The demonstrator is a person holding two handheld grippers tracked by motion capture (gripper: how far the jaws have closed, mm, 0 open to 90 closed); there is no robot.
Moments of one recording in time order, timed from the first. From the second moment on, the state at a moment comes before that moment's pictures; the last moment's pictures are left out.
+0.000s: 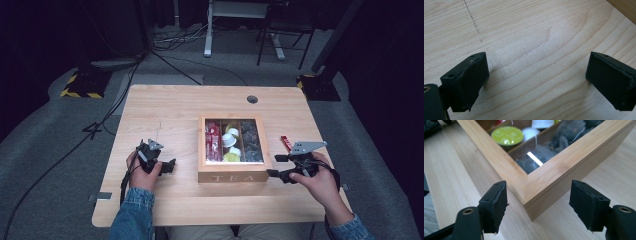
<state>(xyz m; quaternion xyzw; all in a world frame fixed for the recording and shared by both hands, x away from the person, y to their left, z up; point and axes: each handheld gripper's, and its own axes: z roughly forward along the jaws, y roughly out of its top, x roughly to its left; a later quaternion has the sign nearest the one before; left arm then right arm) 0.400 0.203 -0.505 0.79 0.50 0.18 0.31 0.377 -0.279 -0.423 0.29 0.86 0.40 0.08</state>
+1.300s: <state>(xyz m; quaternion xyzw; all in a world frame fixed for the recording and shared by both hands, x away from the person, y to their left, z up) 0.373 0.219 -0.505 0.80 0.48 0.17 0.32 0.436 -0.418 -0.442 0.44 0.78 0.39 0.23</state>
